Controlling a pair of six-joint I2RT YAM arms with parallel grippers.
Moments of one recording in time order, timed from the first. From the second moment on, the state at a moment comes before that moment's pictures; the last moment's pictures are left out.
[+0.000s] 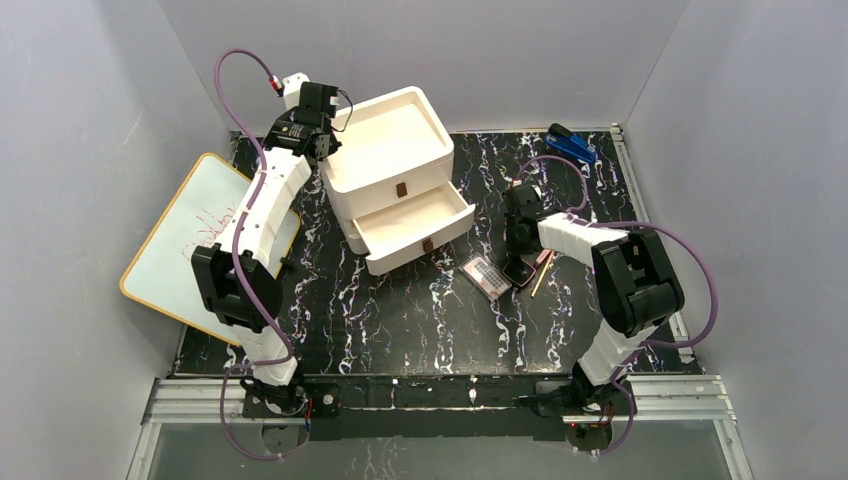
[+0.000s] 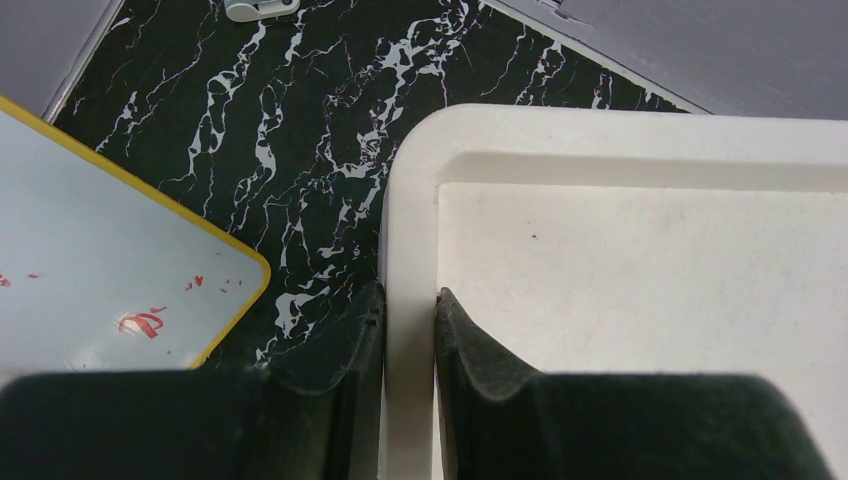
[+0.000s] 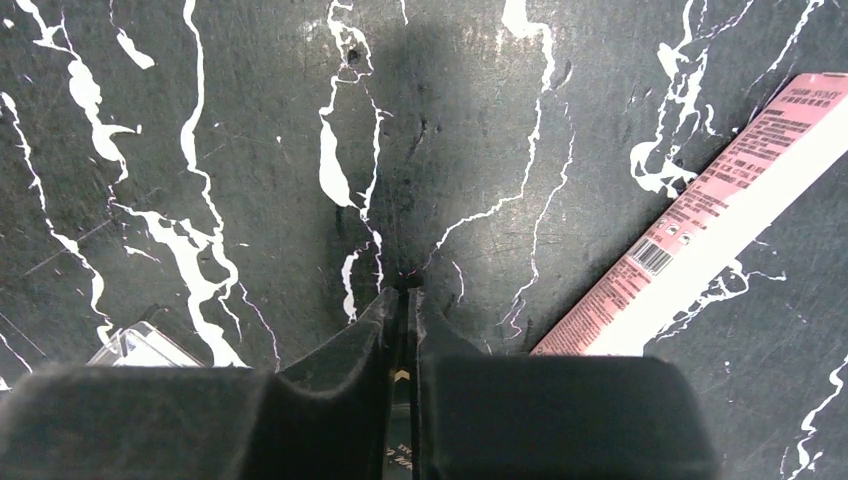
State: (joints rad) left arm -0.27 1.77 1.85 -0.82 -0.51 -0.54; right arm 0.40 1.72 1.00 -0.36 0.22 0.37
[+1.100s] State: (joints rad) left arm -0.27 1.75 1.81 -0.77 -0.51 -0.52; right arm 0.41 1.63 1.14 -0.85 0.19 1.00
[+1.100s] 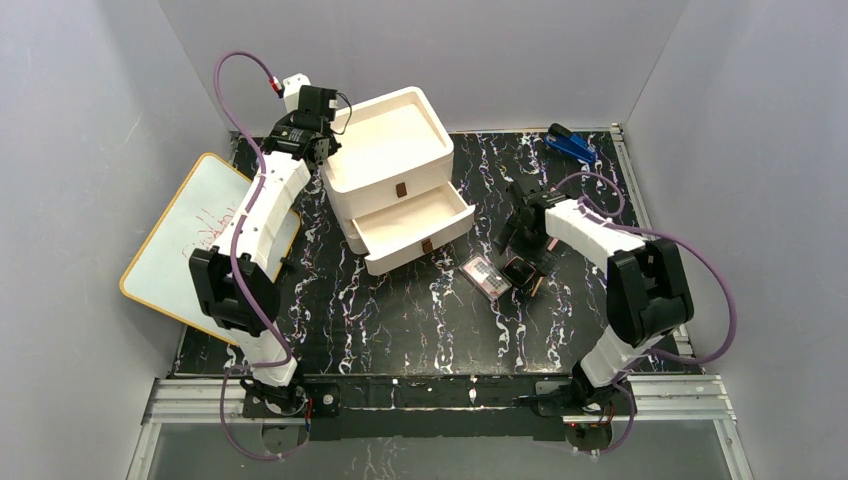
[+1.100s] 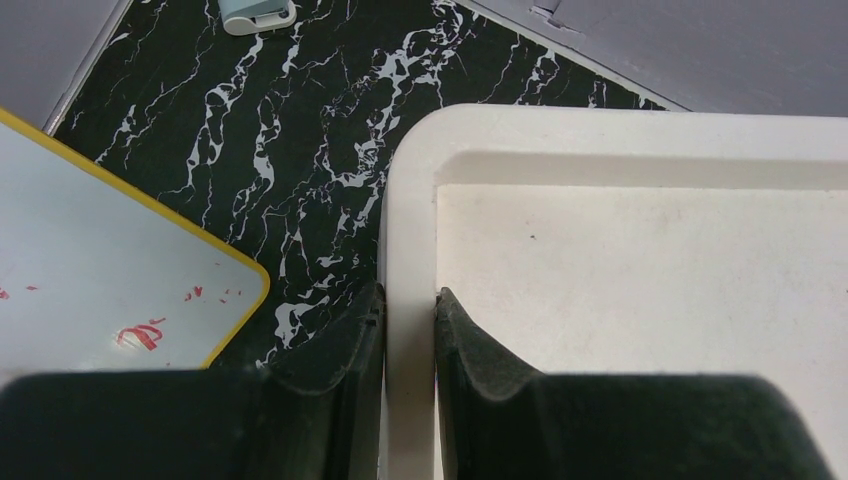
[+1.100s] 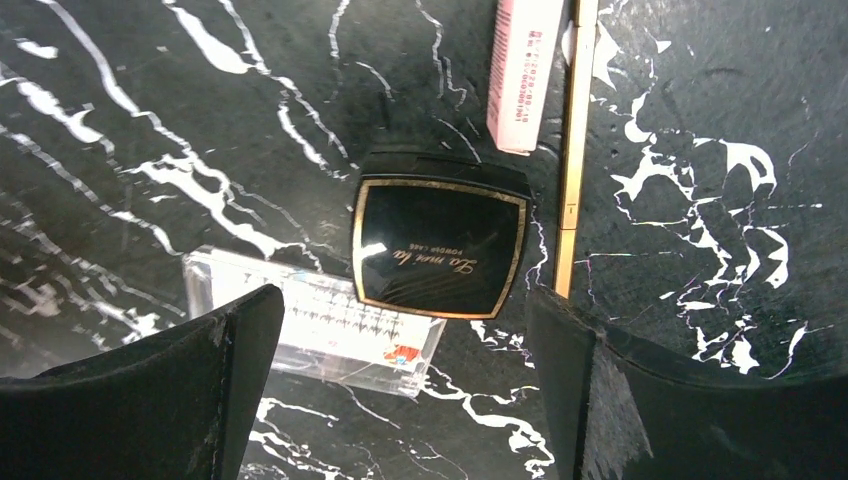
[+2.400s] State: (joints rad) left arm -0.27 1.73 1.77 -0.73 -0.51 -0.49; right arm 0.39 1.76 1.25 -0.84 0.30 1.02
